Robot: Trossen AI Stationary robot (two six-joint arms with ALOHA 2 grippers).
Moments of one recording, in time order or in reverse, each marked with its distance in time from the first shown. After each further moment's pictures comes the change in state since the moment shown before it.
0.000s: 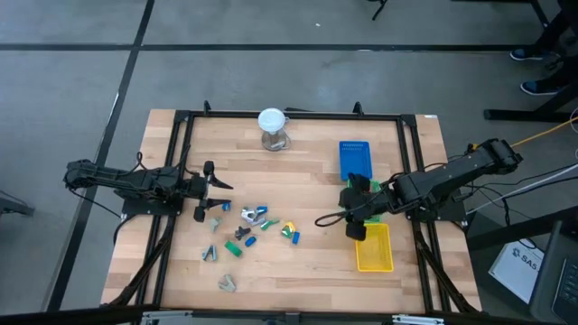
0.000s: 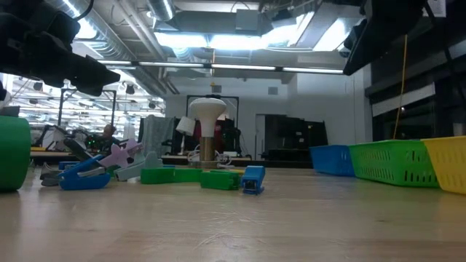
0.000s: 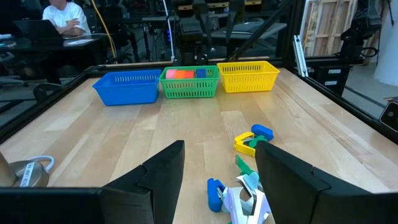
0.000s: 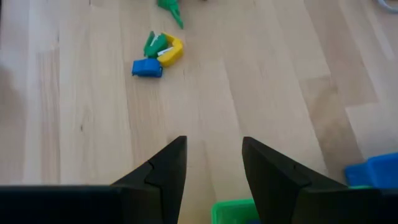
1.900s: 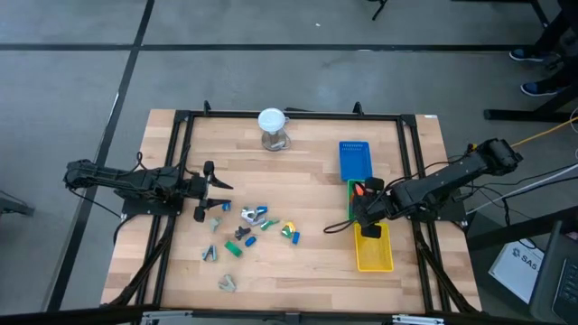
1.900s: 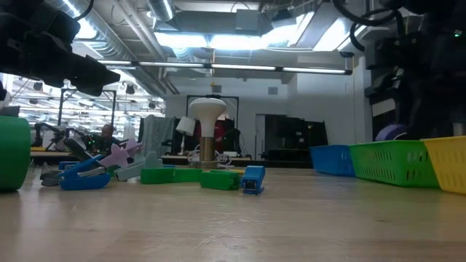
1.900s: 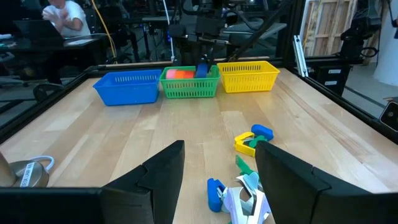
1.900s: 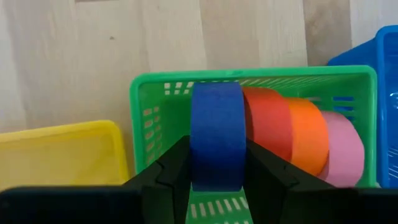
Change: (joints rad) left arm 0.000 0.000 0.000 0.000 0.000 0.000; right arm 0.010 0.001 -0.231 -0.131 0.004 -0.041
